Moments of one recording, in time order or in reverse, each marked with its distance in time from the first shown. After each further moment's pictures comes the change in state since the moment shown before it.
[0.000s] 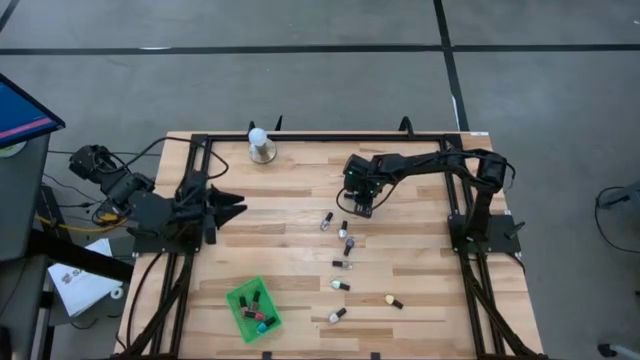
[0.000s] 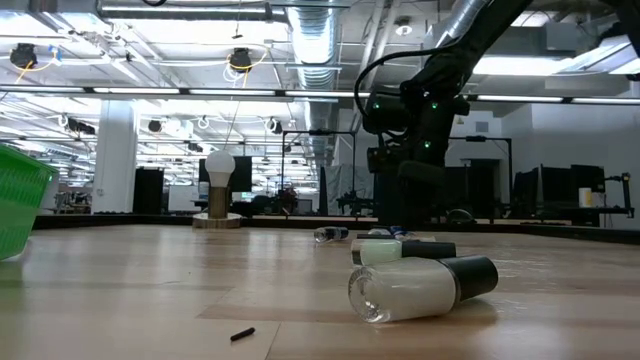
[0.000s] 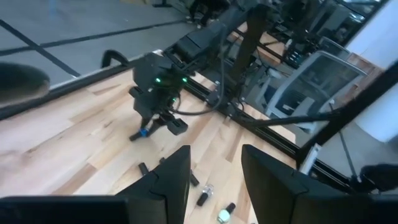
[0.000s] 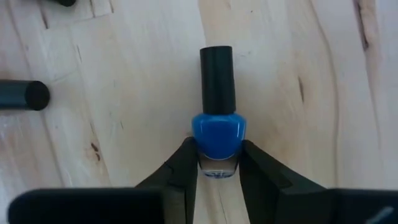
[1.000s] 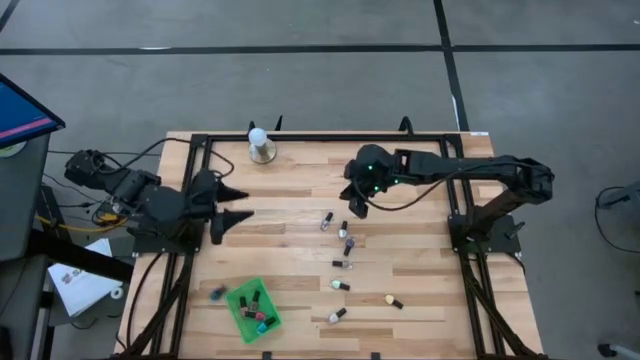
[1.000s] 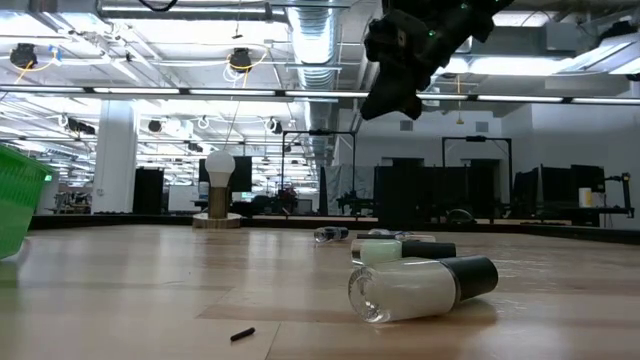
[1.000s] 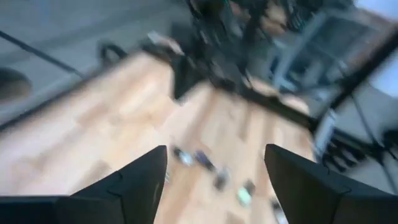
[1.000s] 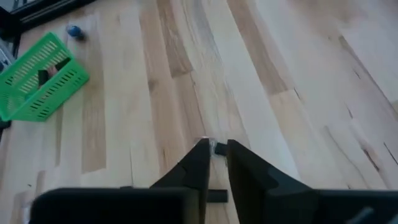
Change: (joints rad) left arm 0.128 0.019 0.000 -0.022 0.193 0.155; right arm 0.143 -0.381 0.066 0.102 -0.128 0.326
